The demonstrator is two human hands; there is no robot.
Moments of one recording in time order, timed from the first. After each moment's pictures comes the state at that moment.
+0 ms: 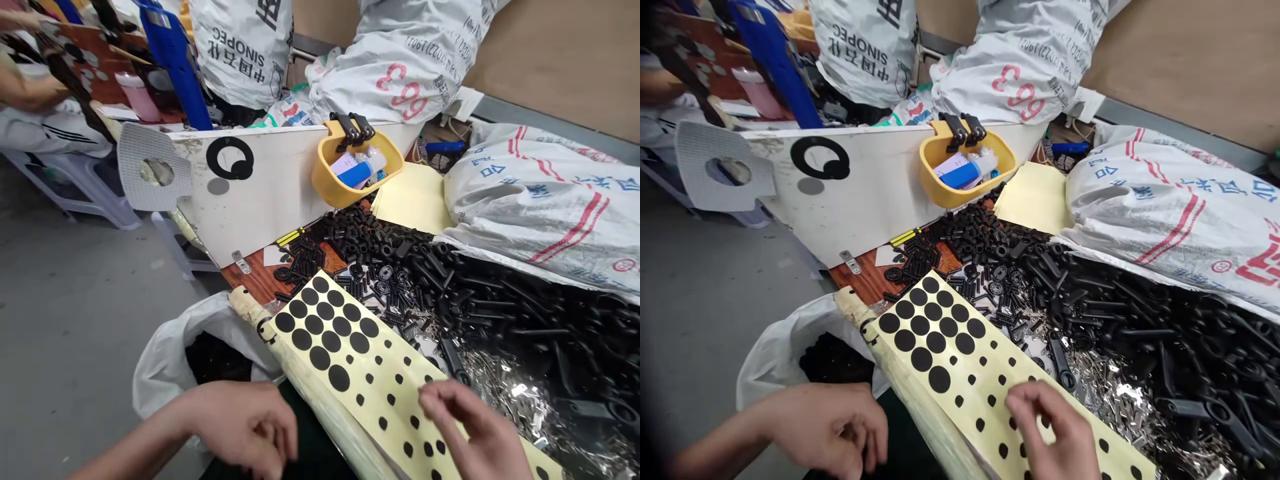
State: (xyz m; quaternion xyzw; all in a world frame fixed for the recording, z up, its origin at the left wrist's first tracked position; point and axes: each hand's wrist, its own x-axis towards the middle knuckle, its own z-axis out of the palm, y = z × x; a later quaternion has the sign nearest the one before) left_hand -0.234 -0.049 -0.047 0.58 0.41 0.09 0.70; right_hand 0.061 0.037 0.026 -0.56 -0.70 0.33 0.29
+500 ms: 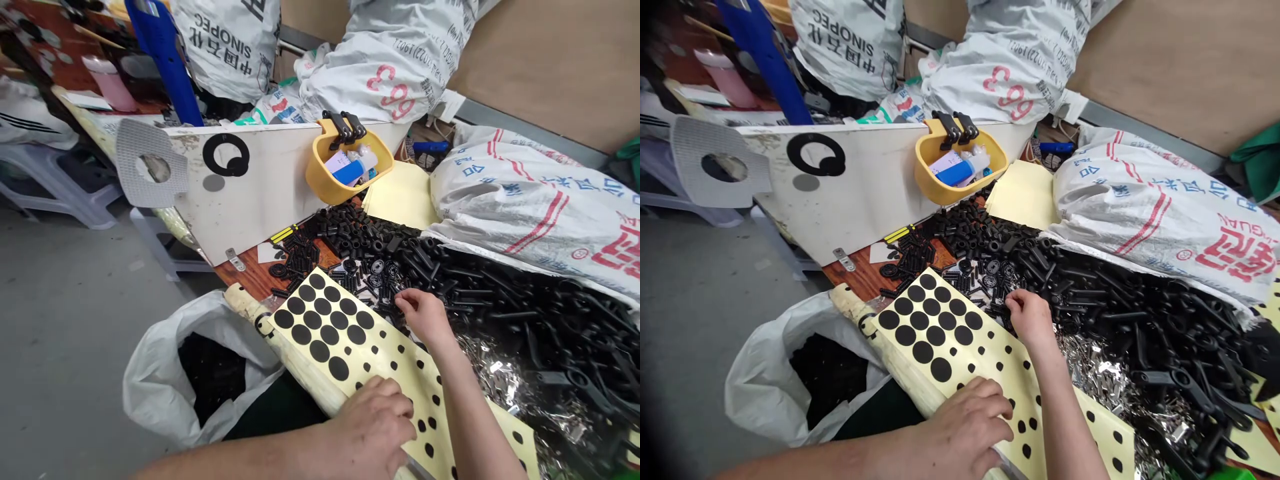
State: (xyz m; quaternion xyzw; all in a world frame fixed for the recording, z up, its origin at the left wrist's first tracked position) left_hand -0.079 -0.009 -0.034 0.85 0.39 0.23 0.27; right_hand 0.022 0.152 0.021 -0.62 -0.76 0.17 0.08
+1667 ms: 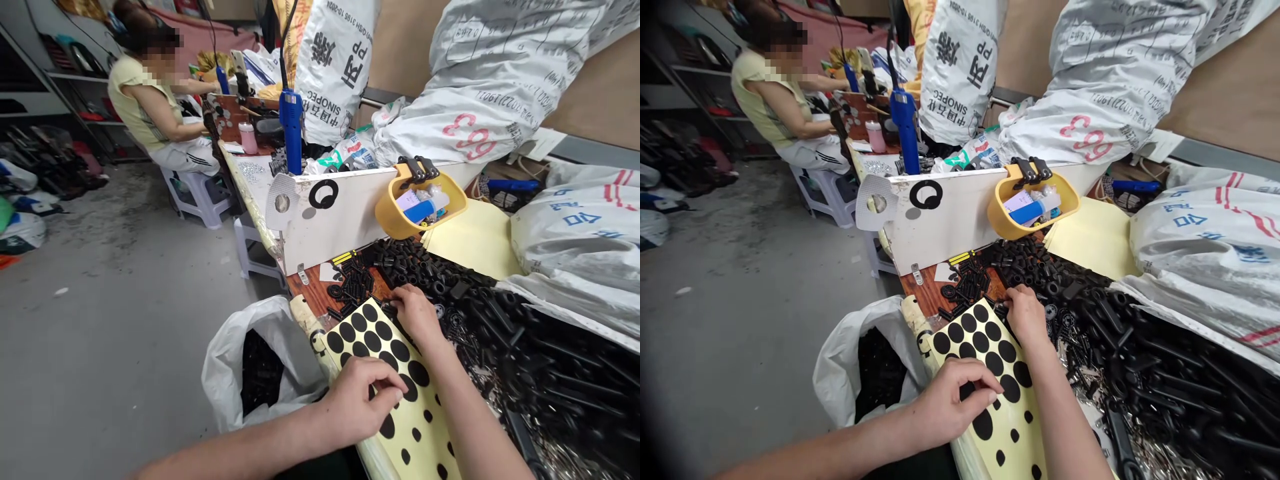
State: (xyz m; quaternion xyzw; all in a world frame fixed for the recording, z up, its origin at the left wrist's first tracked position) left_hand -0.153 -0.003 -0.010 0.48 0.61 0.51 0.37; right_hand -0.096 0.185 -0.006 -0.39 -0.90 0.14 0.11
